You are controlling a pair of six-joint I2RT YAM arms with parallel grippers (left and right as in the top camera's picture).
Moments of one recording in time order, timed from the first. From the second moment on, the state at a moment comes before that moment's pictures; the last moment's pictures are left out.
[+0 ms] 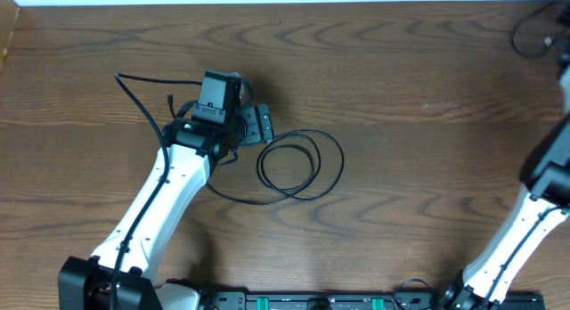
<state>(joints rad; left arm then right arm) -0.28 1.47 1.09 -0.62 0.07 -0.45 -0.46 2.43 2.03 0.21 -0.06 -0.03</state>
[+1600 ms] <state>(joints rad) -0.28 1.47 1.09 -0.62 0.07 -0.45 -0.18 1.67 2.07 -1.33 -0.28 0.00</state>
